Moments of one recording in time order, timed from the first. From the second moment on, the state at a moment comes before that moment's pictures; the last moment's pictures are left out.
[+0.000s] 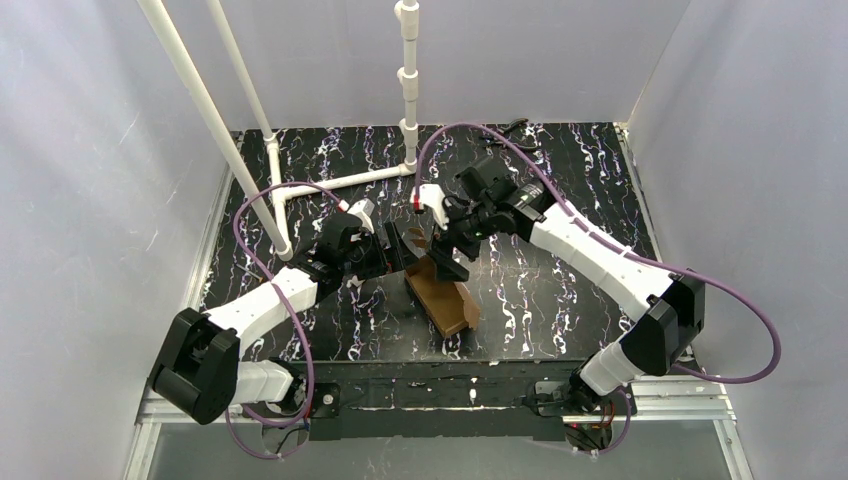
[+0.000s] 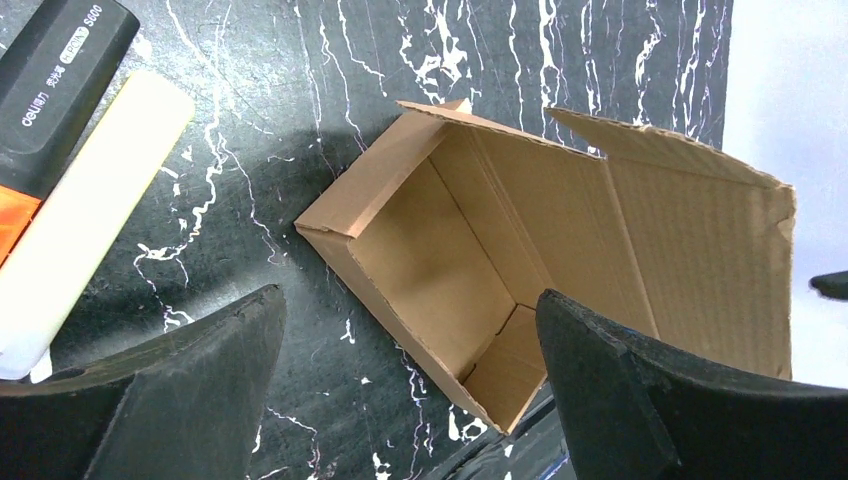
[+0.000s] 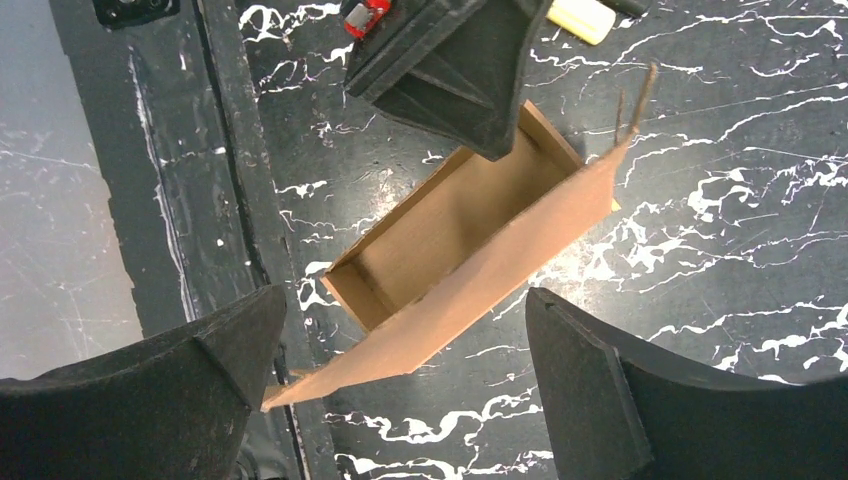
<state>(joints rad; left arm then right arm) -0.52 1.27 0.68 -0.07 0.23 -0.71 0.76 1.52 1.48 -0.91 -0.55 -0.42</state>
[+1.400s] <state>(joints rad) -0.53 1.30 0.69 0.01 0.30 -0.37 0.66 1.46 1.40 -0.88 -0.47 -0.47</state>
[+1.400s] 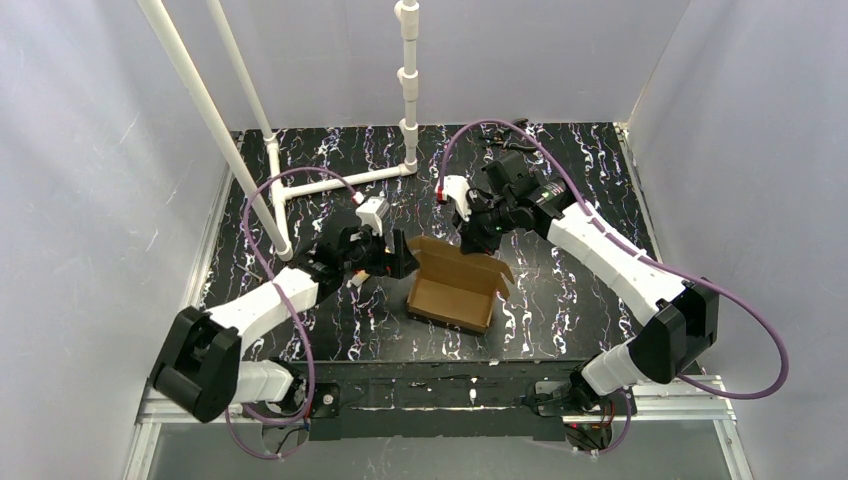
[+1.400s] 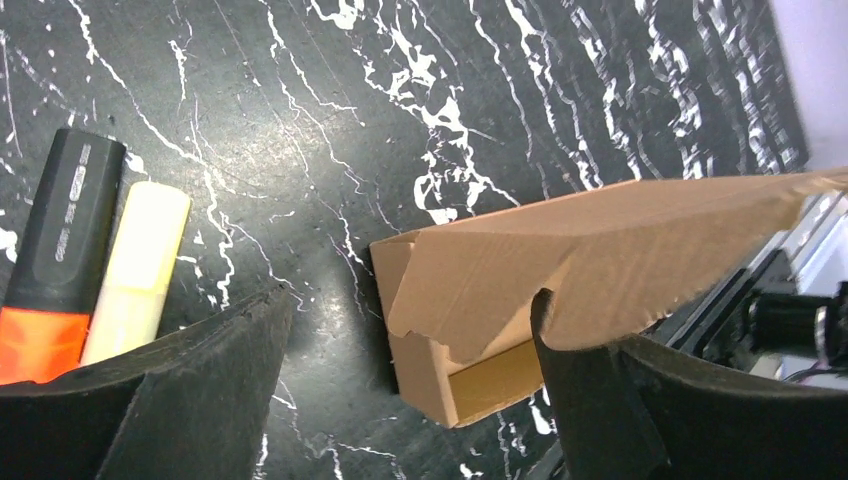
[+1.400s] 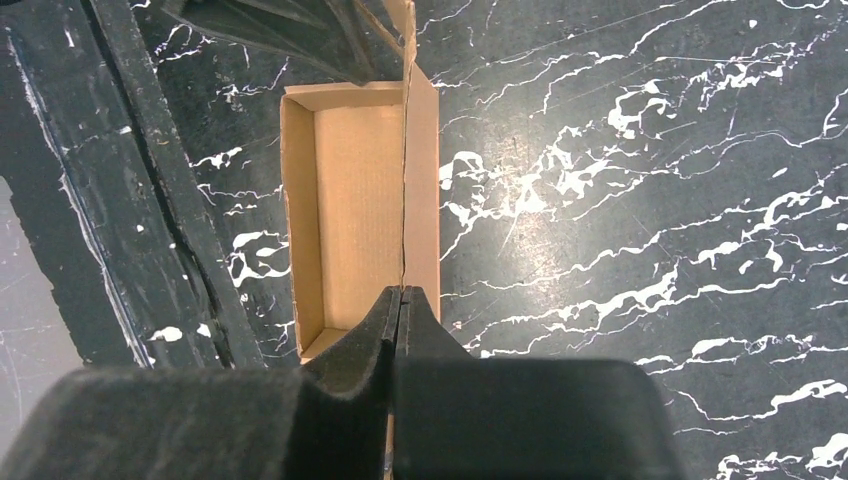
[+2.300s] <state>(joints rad) -0.78 1.48 0.82 -0.25 -0.12 -0.68 0.66 1.51 1.42 -0.88 -0.51 -0.48</state>
